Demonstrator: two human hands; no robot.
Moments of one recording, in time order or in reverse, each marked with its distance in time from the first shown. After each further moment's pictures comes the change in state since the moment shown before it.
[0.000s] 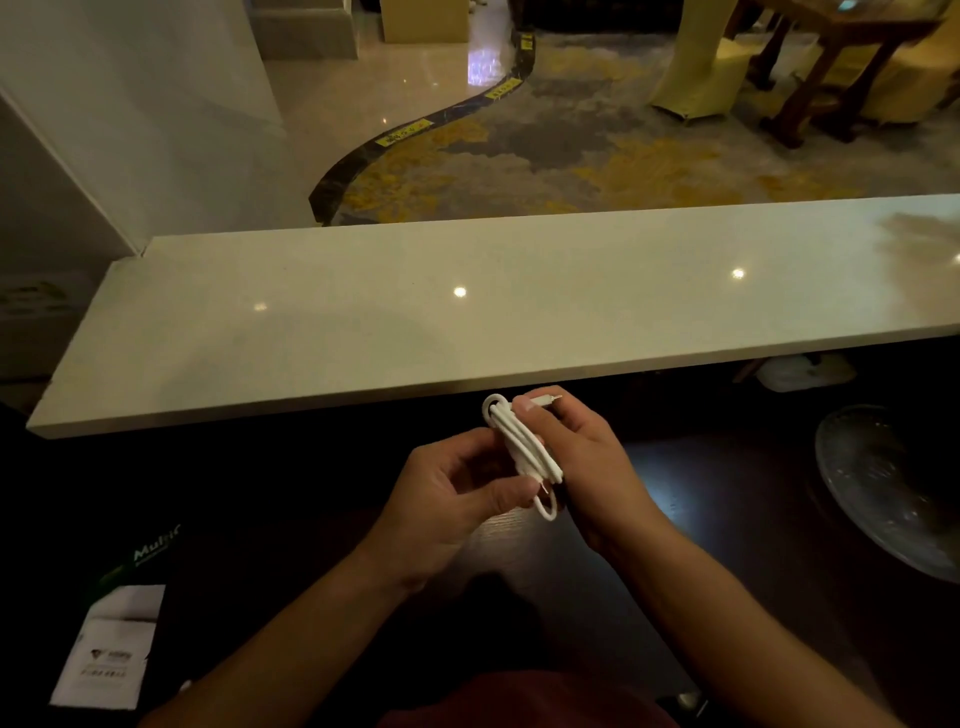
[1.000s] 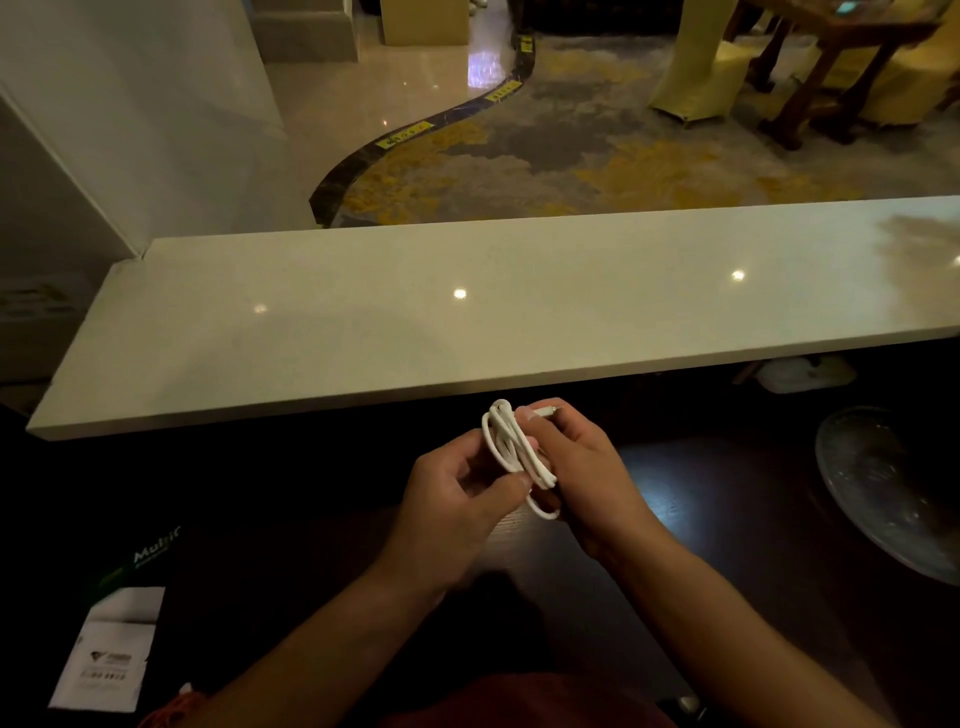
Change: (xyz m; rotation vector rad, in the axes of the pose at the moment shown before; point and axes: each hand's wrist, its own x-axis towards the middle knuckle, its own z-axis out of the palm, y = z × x) left_hand -0.003 -0.002 0.016 0.133 0.200 -0.004; right_hand 0.001 0.011 -0.001 0.040 0.028 0.081
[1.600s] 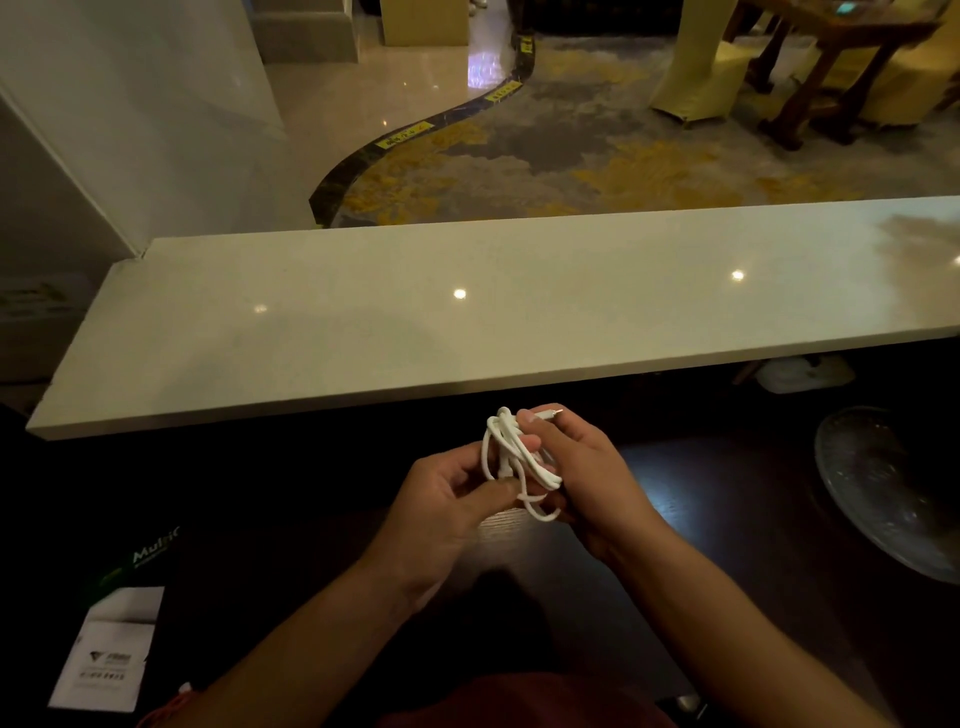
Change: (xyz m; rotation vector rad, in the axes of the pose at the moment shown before) left_hand 0.000 -0.005 -0.007 -0.123 -0.110 -0.098; right_hand 0.000 0.000 -0.005 0.016 -0.007 0.091
